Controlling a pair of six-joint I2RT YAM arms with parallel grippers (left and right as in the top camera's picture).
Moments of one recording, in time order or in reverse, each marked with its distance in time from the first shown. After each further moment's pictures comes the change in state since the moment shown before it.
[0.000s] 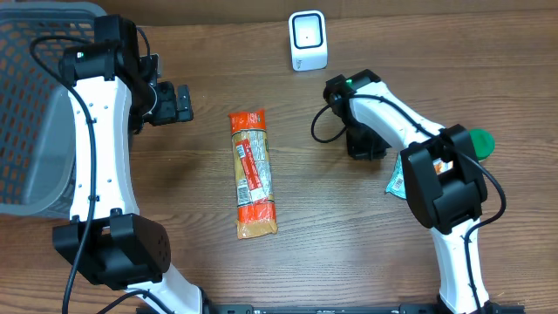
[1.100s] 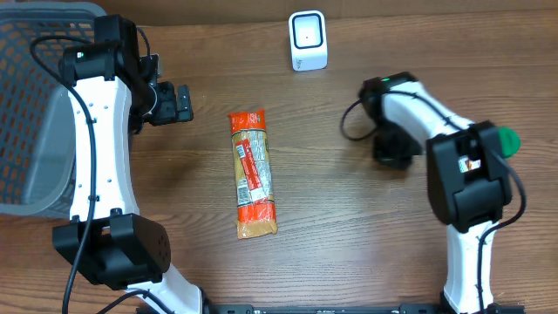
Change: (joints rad) left arm 0.000 0.000 0.000 0.000 0.000 0.003; right arm -0.089 -0.064 -0.147 0.064 -0.072 -0.053
